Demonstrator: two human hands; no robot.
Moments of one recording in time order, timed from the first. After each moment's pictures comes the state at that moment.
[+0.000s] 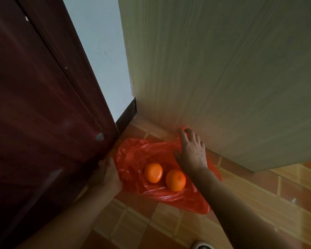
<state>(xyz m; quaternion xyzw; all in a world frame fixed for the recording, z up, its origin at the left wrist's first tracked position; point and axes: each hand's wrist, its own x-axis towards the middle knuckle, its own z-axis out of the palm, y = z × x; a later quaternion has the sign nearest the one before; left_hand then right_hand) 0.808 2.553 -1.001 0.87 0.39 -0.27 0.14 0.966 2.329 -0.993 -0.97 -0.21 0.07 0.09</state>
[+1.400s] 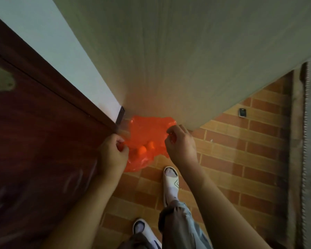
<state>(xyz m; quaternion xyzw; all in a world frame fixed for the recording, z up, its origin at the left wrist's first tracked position) 0.768 2.444 -0.458 0.91 0.25 0.05 0.34 0.843 2.233 -0.469 -0.92 -0.06 0.06 0.38</state>
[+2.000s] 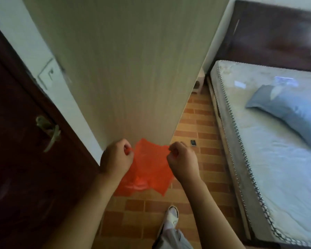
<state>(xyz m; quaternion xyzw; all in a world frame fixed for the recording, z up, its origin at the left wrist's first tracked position) 0.712 2.359 -0.131 0.94 0.05 0.08 0.32 0.707 2.129 -0.129 -0.94 0.01 -0.06 0.33</state>
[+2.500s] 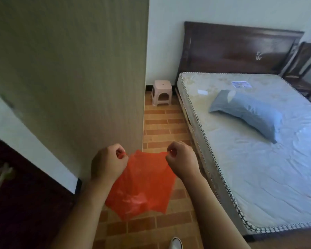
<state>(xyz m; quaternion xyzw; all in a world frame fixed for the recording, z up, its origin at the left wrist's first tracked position) 0.733 2.220 -0.043 0.95 -0.02 0.07 0.30 0.713 1.976 -0.046 -0.95 0.08 -0.09 0.29</state>
